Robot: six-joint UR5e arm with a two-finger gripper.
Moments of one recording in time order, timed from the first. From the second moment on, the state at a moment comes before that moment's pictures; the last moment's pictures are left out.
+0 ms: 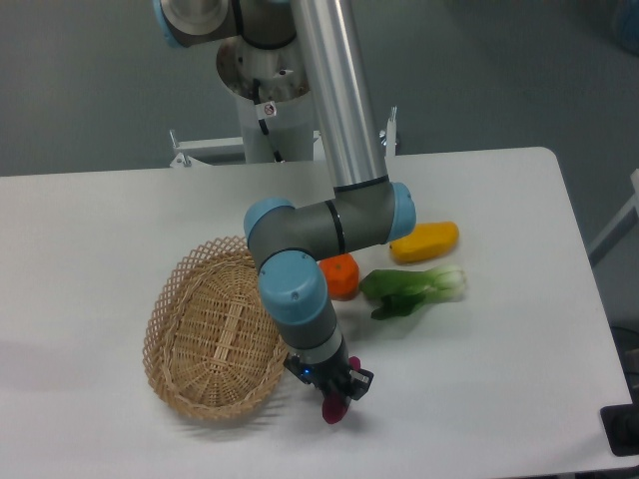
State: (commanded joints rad) arm 2.26 -2.22 -1.56 -0.67 1.73 0.72
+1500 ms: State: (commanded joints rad) arm 2.56 -1.93 -1.38 -1.09 1.68 1.32
